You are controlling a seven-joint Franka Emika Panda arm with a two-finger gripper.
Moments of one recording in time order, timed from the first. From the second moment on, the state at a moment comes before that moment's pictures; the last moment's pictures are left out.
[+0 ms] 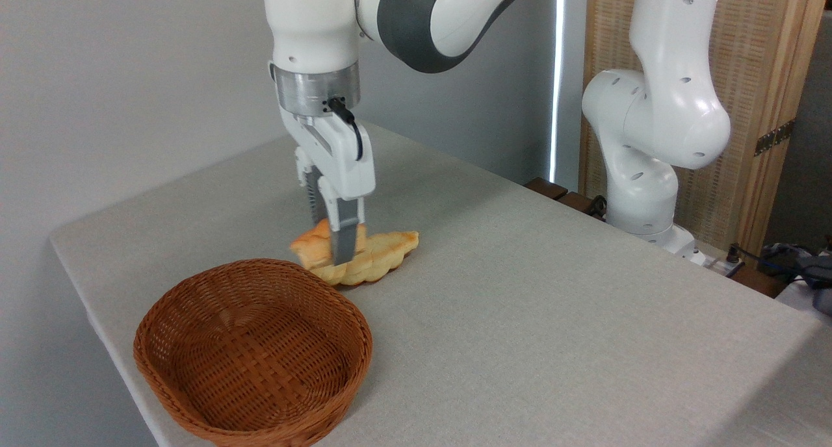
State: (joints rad) arm -0.20 -0.12 0.06 -2.01 -0.09 2.02 0.86
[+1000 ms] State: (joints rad) arm -0.19 0.04 0.08 -2.01 -0.09 2.32 0.85
